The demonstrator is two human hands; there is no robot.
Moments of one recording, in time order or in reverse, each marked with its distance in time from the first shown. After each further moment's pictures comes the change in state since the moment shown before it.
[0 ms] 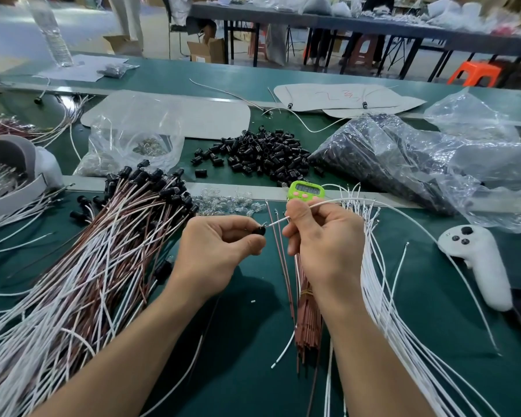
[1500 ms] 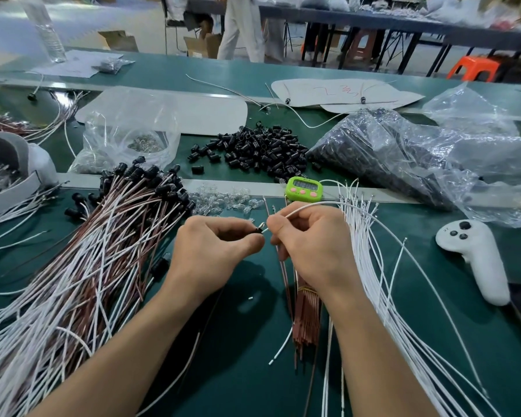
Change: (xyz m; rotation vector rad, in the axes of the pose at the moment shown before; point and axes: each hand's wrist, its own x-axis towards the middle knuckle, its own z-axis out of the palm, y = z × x) left_hand -0.002 -0.004 -0.003 0.246 0.065 0.002; right_hand 0.001 -0.005 -0.004 -0.170 -0.227 0.044
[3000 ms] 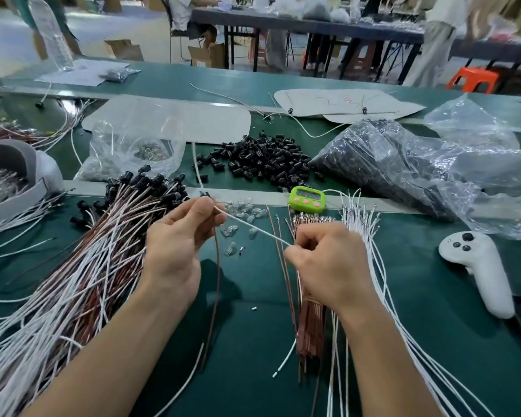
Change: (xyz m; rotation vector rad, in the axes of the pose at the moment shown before) left_hand 0.014 0.013 -0.025 -0.820 0.229 -0.248; right_hand -0.004 0.002 -0.014 -0.558 0.010 -0.058
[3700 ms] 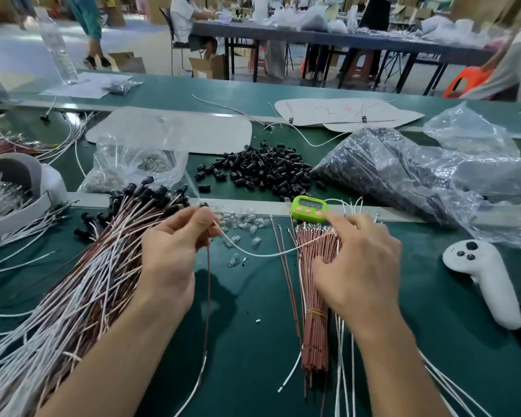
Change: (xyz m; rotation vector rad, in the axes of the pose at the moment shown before) left_hand 0.003 0.006 -0.003 0.125 0.017 0.056; right_hand -0.002 0.011 -0.011 -0.408 0.163 0.075
